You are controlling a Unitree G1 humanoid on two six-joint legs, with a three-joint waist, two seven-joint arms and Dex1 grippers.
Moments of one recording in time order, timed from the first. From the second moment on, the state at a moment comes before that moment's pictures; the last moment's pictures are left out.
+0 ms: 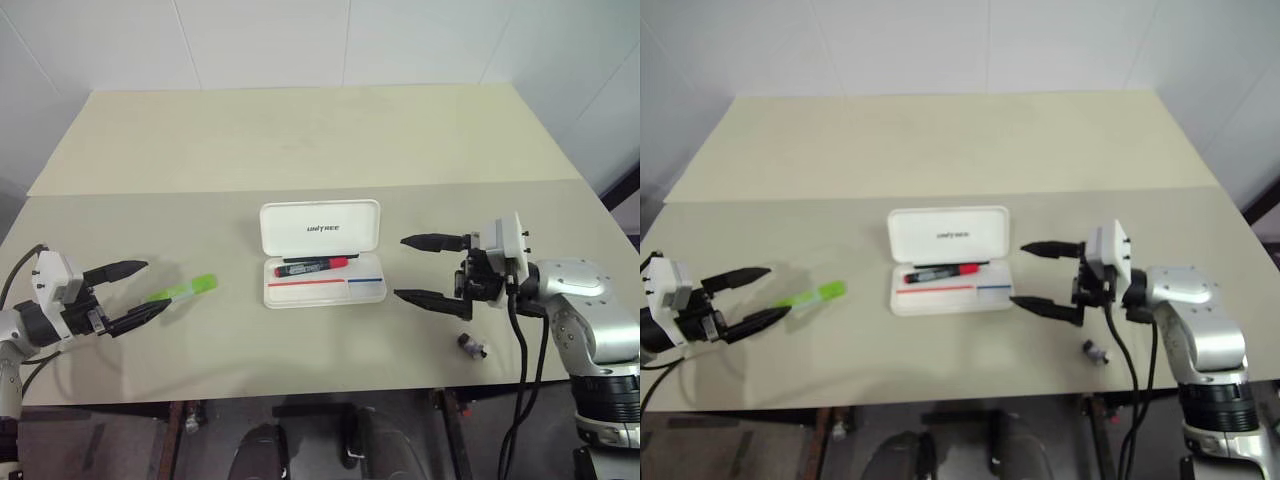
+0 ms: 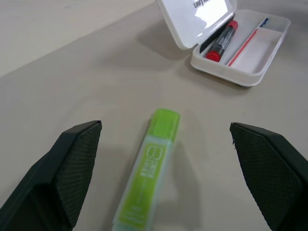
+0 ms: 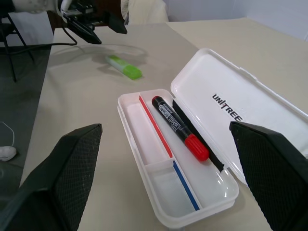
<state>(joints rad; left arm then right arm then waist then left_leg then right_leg) -0.14 0.87 0.44 0.36 -0.48 0.03 -1.23 -0.34 -0.68 -0.13 -0.16 0.54 0.30 1.28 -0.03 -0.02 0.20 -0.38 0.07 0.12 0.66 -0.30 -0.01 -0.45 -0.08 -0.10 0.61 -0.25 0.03</state>
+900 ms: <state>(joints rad) -0.46 0.85 0.23 0.92 -0.25 -0.34 -1.31 -0.30 -0.73 -0.14 -0.21 0.58 0.31 1.21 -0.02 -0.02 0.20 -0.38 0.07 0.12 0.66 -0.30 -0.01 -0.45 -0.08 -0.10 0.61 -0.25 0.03</state>
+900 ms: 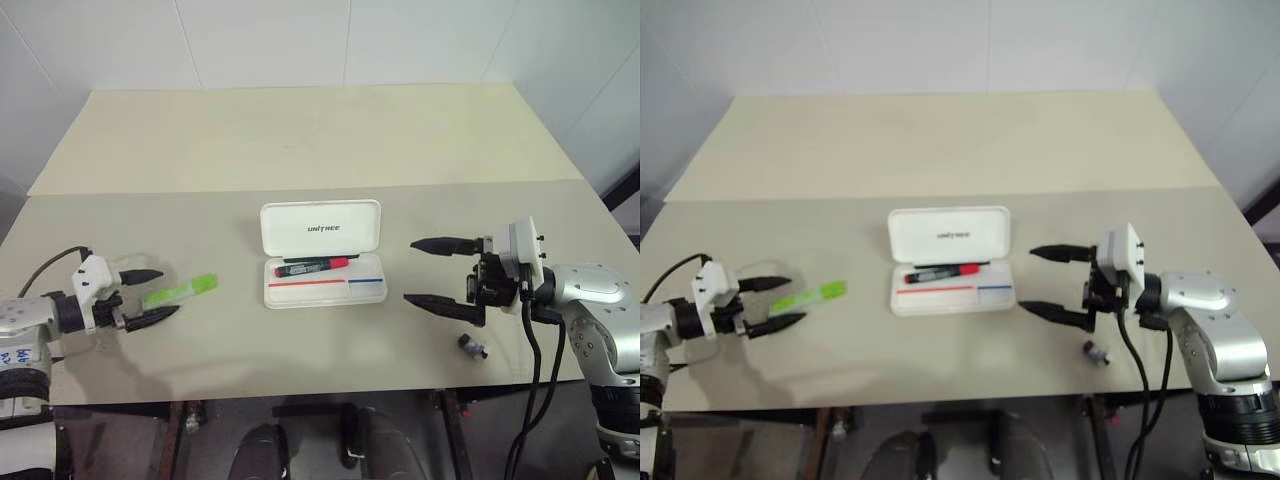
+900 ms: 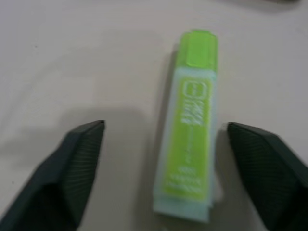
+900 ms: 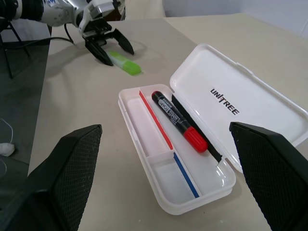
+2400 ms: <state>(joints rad) -0.70 0.51 -0.13 0.43 -0.21 0.02 -1.25 -0.14 -0.74 -0.17 -0.34 0.58 0.27 1.11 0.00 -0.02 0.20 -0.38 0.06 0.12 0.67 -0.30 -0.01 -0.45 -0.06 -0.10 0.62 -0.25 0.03</state>
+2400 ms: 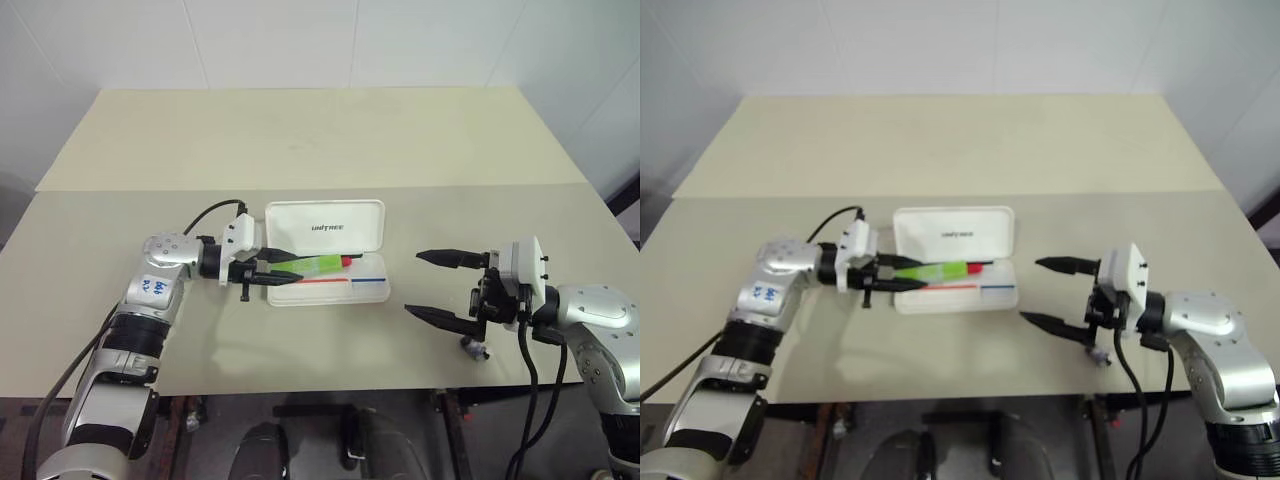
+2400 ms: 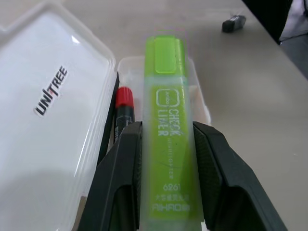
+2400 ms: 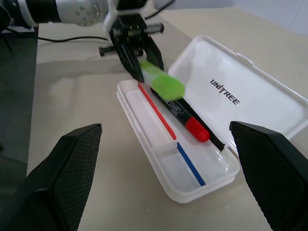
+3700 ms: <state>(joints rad) -0.69 0.51 -0.18 0.39 -0.15 0.07 -1.30 -0.07 -0.74 -0.20 -0.43 0.61 0.28 1.02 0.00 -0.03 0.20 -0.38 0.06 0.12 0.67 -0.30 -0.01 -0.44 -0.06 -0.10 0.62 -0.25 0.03</state>
